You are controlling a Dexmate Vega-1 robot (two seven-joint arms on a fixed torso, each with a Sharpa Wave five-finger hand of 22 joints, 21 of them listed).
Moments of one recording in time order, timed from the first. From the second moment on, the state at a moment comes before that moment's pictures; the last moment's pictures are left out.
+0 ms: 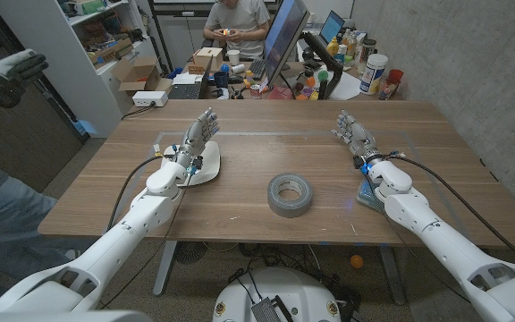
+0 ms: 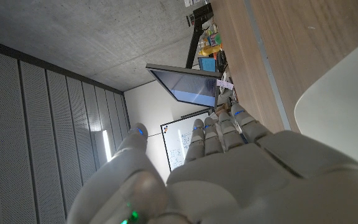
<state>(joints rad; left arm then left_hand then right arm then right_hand) 0.83 0.50 0.38 -1.30 -0.63 -0.29 -0.01 0.28 0.02 0.45 -0.07 0.17 0.16 0.13 0.18 0.17 0.11 0.08 0.20 0.19 0.08 0.09 0.18 0.18 0.12 0.08 0.19 0.17 -0.81 -0.47 -0.35 -1.22 0.64 0.31 0.08 0.37 0.09 0.25 -0.07 0.19 0.11 0.11 0.19 0.18 0.09 0.11 0.21 0.19 0.02 0.07 0.21 0.21 0.28 0.03 0.19 0.17</state>
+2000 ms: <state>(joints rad) 0.91 0.85 0.38 -1.79 -0.38 0.08 0.06 0.38 0.09 0.51 -0.14 0.19 0.19 0.12 0.19 0.18 0.13 0.07 0.21 0.20 0.10 0.10 0.19 0.18 0.11 0.08 0.19 0.17 -0.95 -0.44 -0.19 -1.48 0.52 0.28 0.02 0.38 0.09 0.25 -0.08 0.19 0.13 0.09 0.20 0.18 0.11 0.11 0.21 0.19 0.03 0.07 0.21 0.20 0.28 0.03 0.19 0.17</state>
